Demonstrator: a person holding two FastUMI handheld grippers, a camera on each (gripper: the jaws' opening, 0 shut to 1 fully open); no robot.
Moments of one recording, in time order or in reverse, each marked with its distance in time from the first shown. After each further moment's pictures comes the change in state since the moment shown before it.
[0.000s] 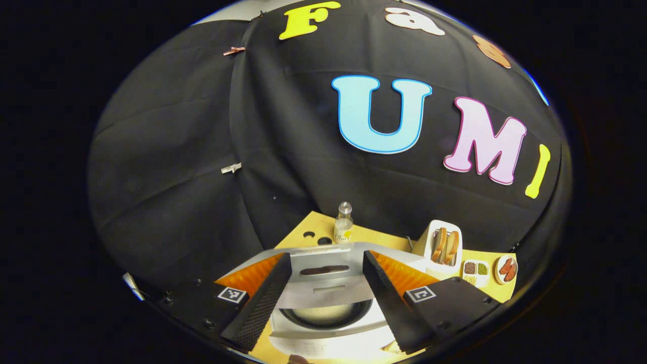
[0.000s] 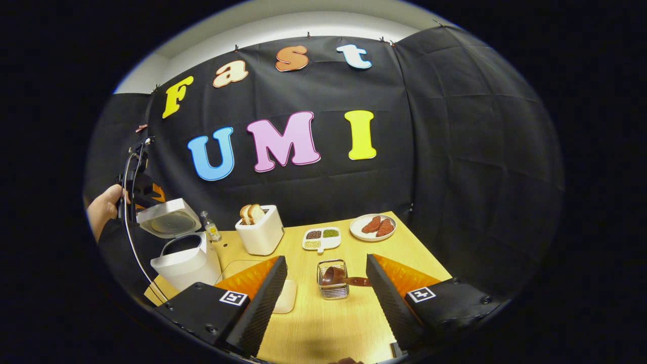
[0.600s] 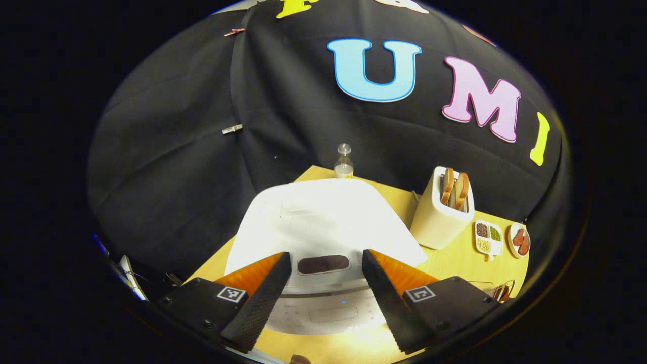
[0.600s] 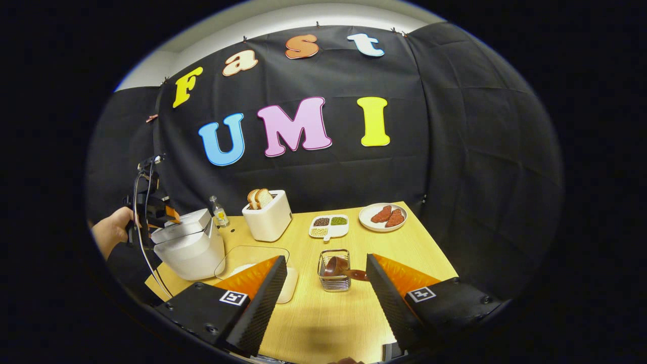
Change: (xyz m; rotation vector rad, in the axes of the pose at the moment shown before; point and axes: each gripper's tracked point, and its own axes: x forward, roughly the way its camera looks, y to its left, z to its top) left arm 0.012 -0.011 -0.130 0.020 0.150 0.035; right arm 0.016 -0.013 -0.020 -0.030 0.074 0.079
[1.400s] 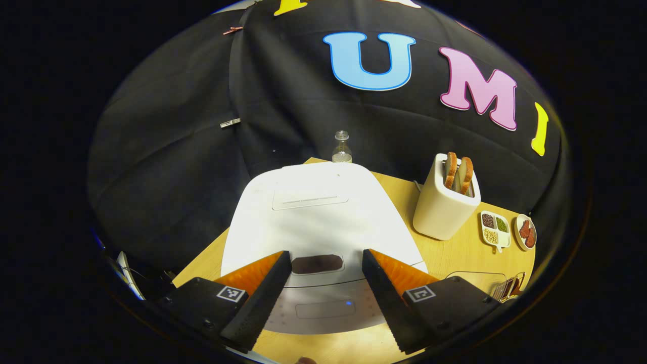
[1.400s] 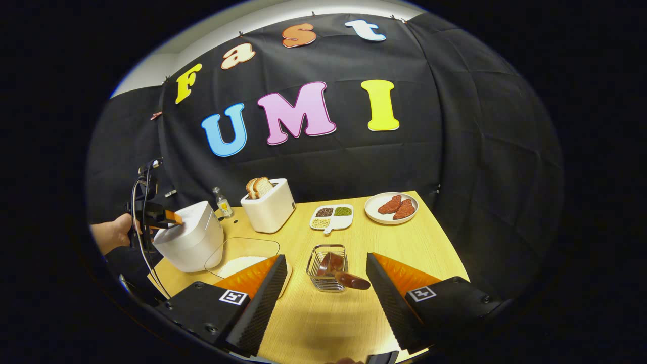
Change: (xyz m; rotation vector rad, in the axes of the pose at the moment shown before) left arm 0.002 -0.012 -0.018 0.017 -0.021 -0.003; right arm 0.045 -0.034 -0.011 0.036 0.055 0.084
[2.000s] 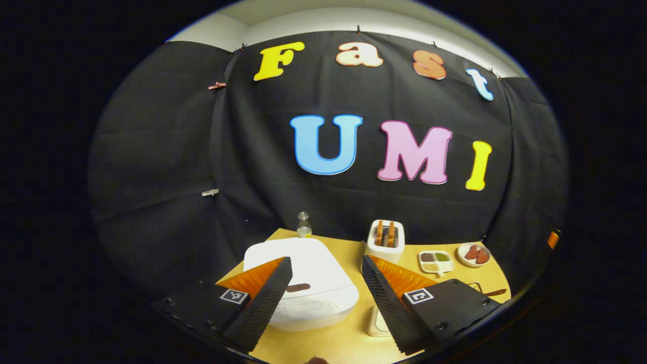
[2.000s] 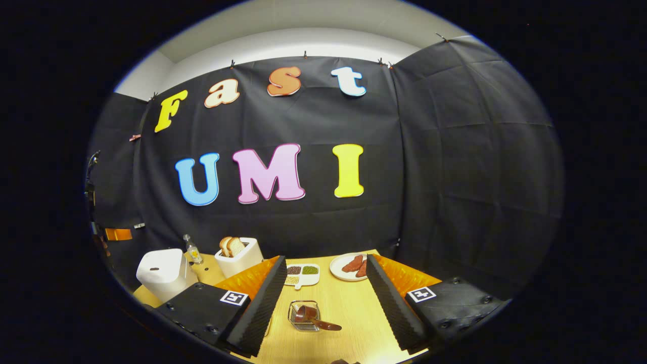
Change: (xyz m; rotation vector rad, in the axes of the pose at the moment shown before) left arm -0.210 -0.030 0.068 0.061 -0.453 -0.290; right arm -0.070 0.003 0.139 -0.044 -0.328 -0.243
